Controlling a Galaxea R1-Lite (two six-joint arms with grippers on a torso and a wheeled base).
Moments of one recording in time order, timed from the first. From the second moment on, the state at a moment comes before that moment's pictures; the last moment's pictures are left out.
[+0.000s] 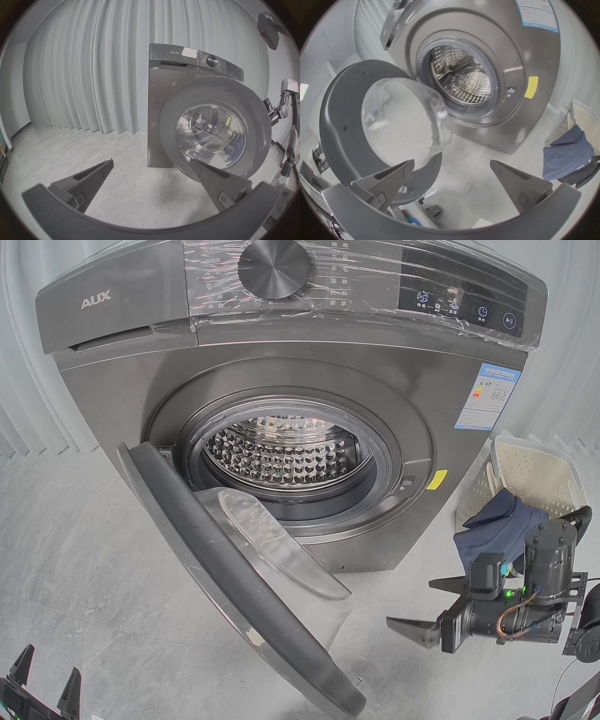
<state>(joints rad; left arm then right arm) -0.01 0.02 -0.02 0.01 0.00 -0.03 0.68 1.49 -0.42 -0.63 0.05 0.09</state>
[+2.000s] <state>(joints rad) -0.01 0.02 -0.02 0.01 0.00 -0.03 0.85 1.97 -0.81 -0.72 -0.01 0.16</state>
